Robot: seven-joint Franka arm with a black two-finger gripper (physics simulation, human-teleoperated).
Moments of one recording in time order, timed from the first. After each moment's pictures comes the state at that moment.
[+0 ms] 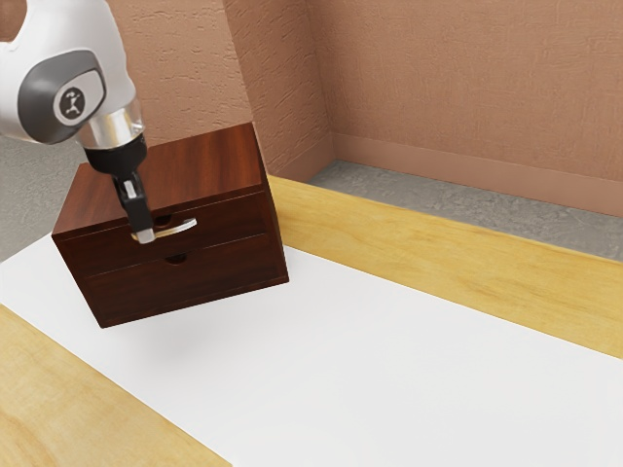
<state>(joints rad) 0.28 -0.04 0.01 -1.60 0.19 1.66 -2.38</state>
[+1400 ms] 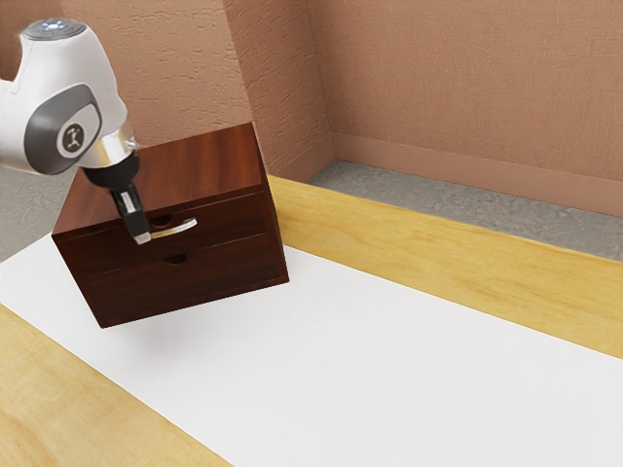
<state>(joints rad) 0.34 -0.02 0.01 -1.69 0.22 1.87 -2.37</state>
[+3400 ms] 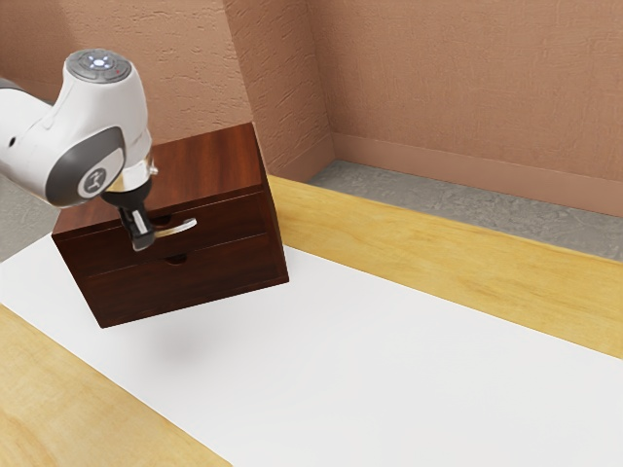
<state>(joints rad) 0.35 -0.06 -0.04 -1.82 0.47 1.97 -2.60</state>
